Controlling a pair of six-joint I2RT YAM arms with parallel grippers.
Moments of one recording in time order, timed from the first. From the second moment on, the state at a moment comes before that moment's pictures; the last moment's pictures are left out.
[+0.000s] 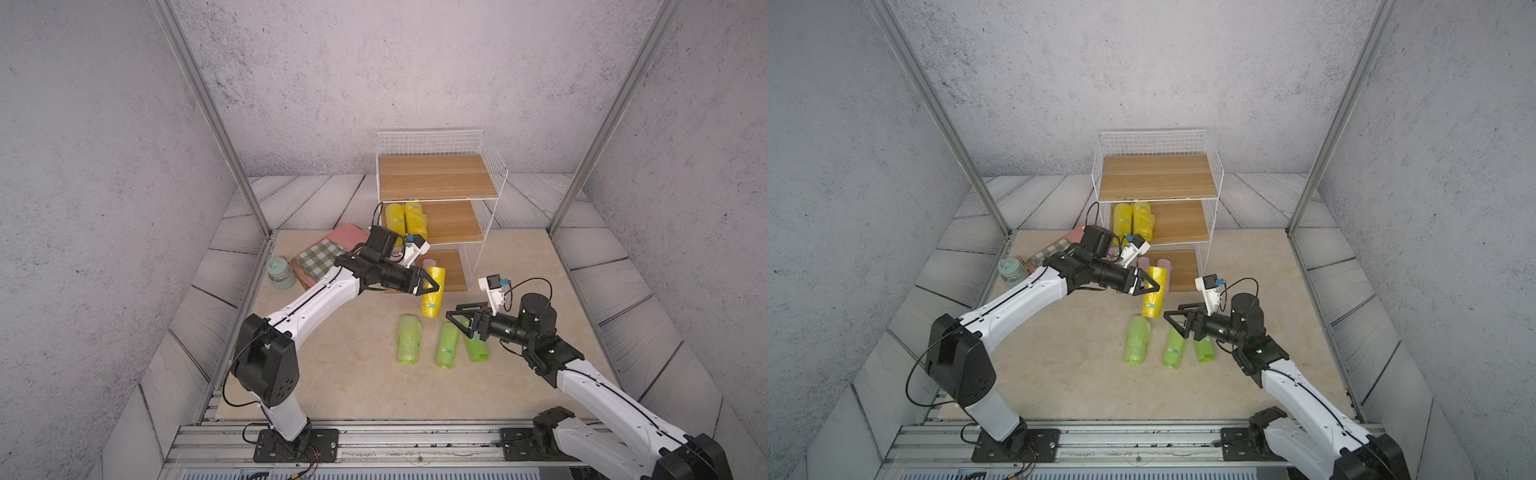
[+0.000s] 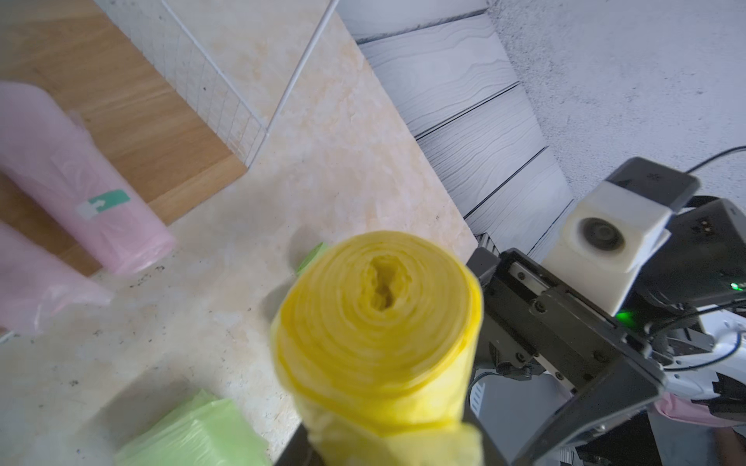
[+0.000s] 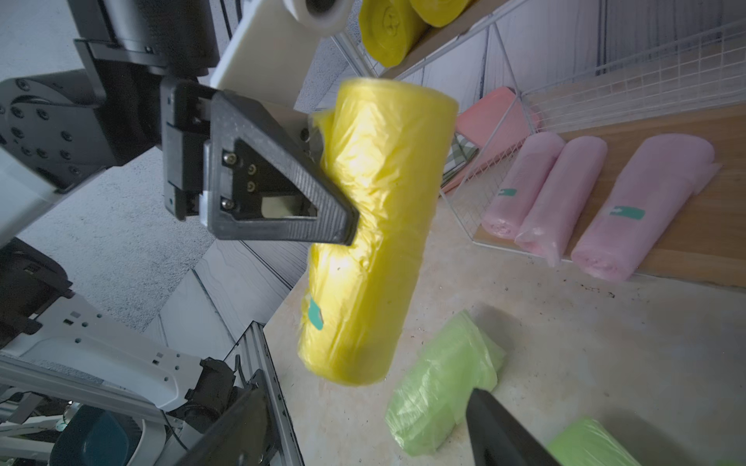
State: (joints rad) left arm -0.60 1.68 1.47 -0.51 0.77 -0.29; right arm 0.38 0.96 0.51 0.20 -0.73 0.54
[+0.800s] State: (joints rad) left arm -0.59 1.61 1.35 -0.13 0.85 -0.37; right arm 0.39 1.18 0.63 0.46 -0.82 0.67
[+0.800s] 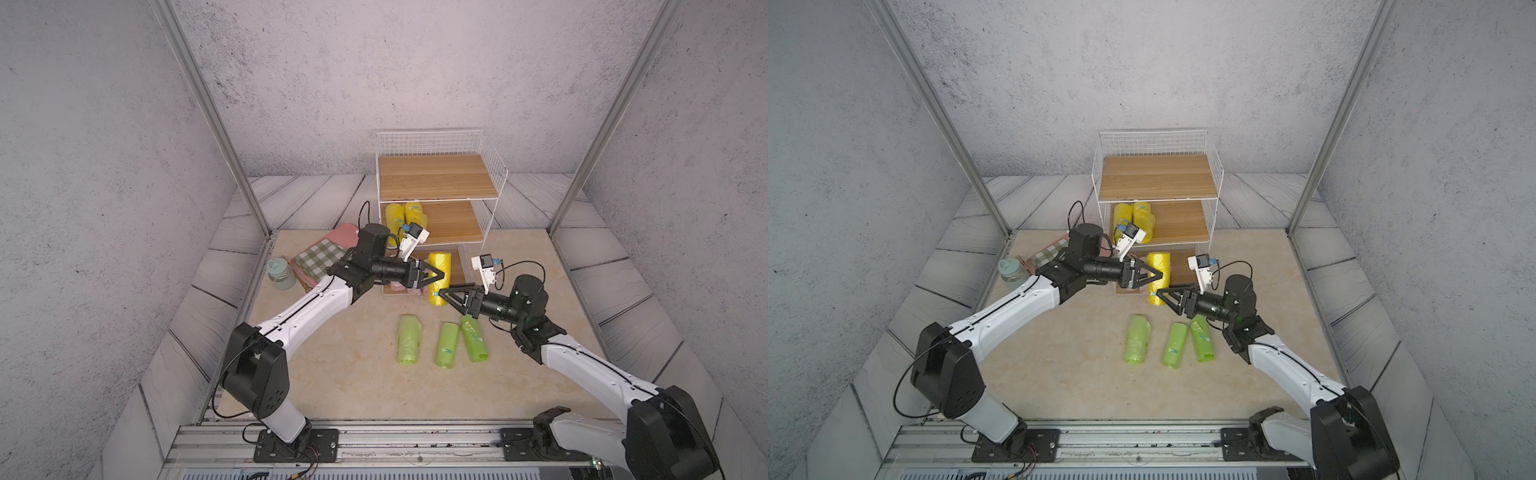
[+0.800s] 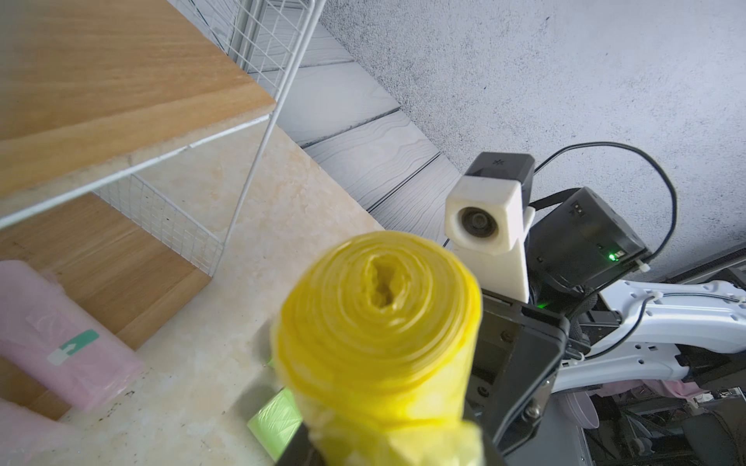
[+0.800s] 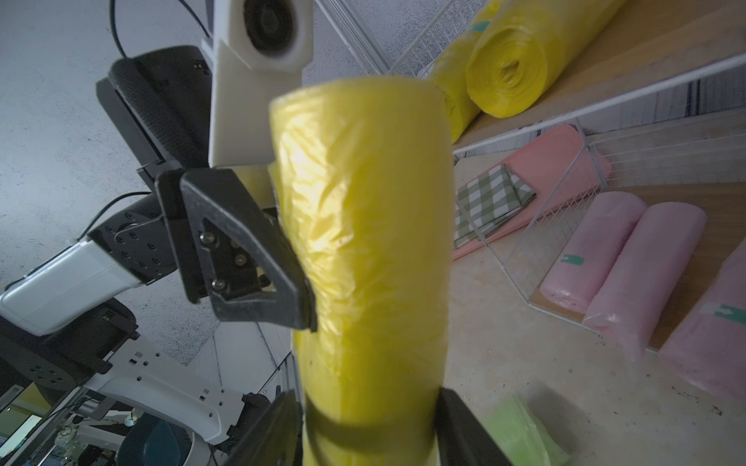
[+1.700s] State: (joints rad) left arm -0.57 1.59 1.34 -0.07 0.86 -0.40; right arm 0.41 1.19 0.73 0.30 -0.79 0.62
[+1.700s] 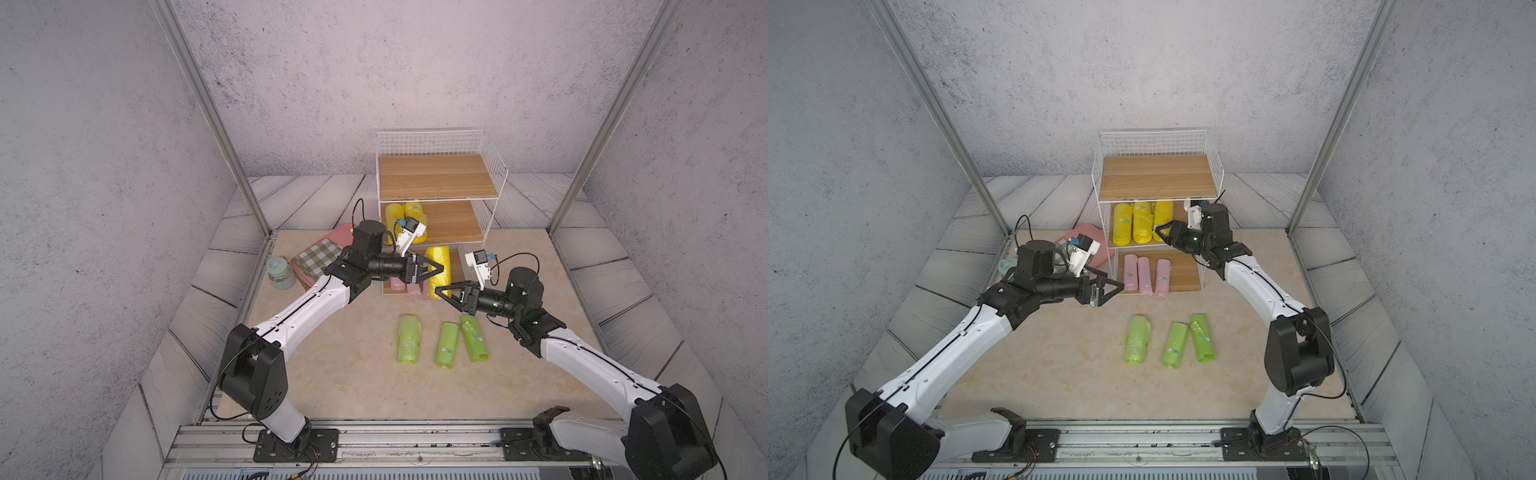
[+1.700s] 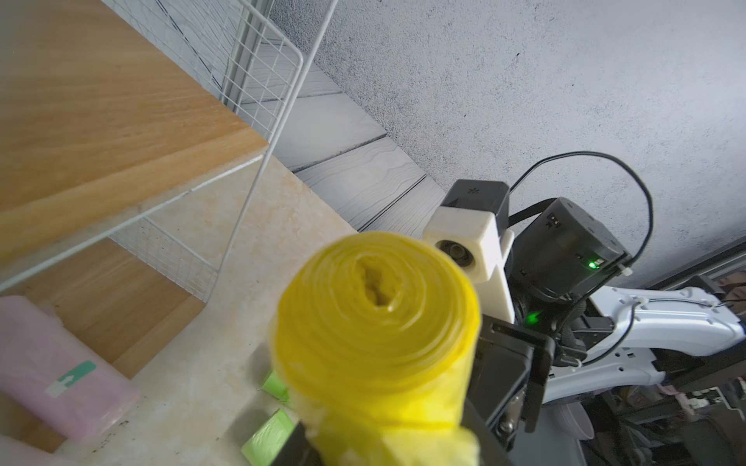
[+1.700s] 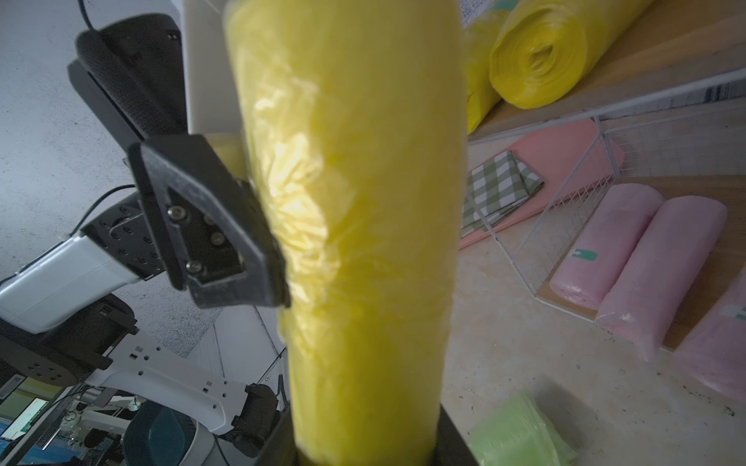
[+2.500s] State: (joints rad) left arm -0.45 1.35 1.19 -0.19 0.70 -0.30; right arm 0.37 1.38 1.08 0.03 -0.70 0.62
